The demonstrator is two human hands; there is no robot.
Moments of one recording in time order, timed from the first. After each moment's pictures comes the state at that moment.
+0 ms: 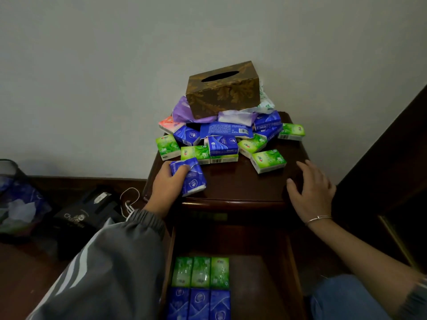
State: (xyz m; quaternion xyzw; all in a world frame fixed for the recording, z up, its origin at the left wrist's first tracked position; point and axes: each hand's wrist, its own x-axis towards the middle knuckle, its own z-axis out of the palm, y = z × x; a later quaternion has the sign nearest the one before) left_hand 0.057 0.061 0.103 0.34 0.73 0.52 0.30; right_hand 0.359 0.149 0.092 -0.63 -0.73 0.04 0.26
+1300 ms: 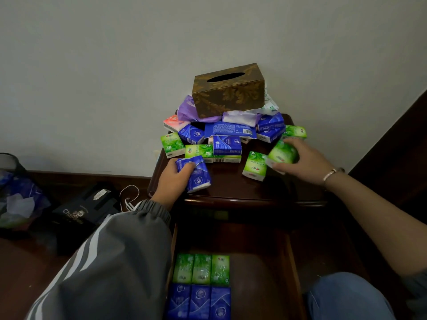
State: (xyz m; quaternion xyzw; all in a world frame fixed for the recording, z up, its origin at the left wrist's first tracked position) left_hand 0.054 0.063 0.106 0.34 0.72 0.52 0.33; right_hand 0.339 0.195 0.168 -0.51 -0.82 0.22 0.16
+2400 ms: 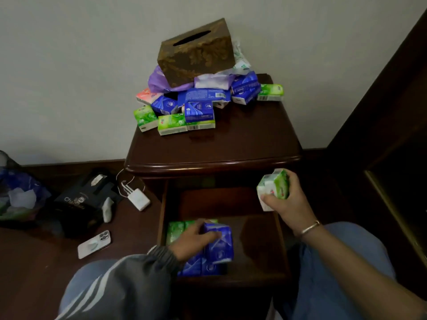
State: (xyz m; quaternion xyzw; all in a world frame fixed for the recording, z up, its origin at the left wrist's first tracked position) left_hand 0.174 -0.059 0.010 0.37 0.67 0.29 0.57; right_hand 0.397 0.047 0.064 -0.51 -0.58 0.50 0.38
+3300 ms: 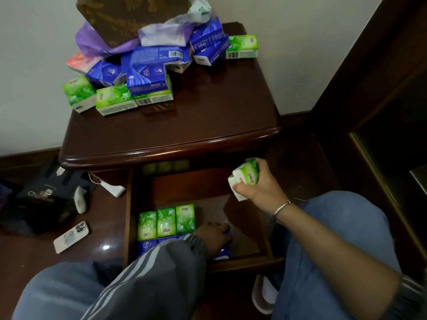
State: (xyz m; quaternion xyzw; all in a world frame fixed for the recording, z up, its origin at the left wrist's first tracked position) left_hand 0.252 -0.012 -0.099 0.84 0.43 -0.25 0.22; right_hand 0.406 0.074 0.003 -0.56 -0.56 0.55 0.27
